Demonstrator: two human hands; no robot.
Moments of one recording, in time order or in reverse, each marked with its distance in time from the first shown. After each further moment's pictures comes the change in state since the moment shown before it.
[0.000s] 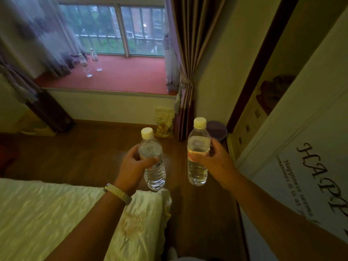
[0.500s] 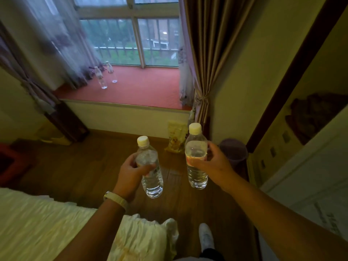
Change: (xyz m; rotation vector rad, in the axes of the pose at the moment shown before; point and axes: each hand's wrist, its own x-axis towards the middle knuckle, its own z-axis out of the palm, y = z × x) left_hand 0.146 0.010 0.009 0.014 0.140 -0.021; right_hand 0.182 -0.008 0.007 0.004 -0.143 -0.015
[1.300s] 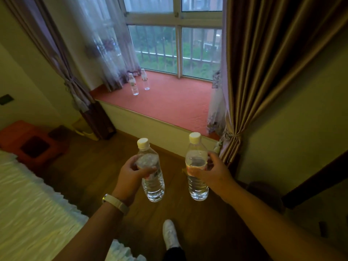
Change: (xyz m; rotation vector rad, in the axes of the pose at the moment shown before) left_hand 0.195 0.059 0.056 -0.046 0.250 0.001; right_hand 0.266 -0.036 -0.026 -0.012 -0.315 -0.026
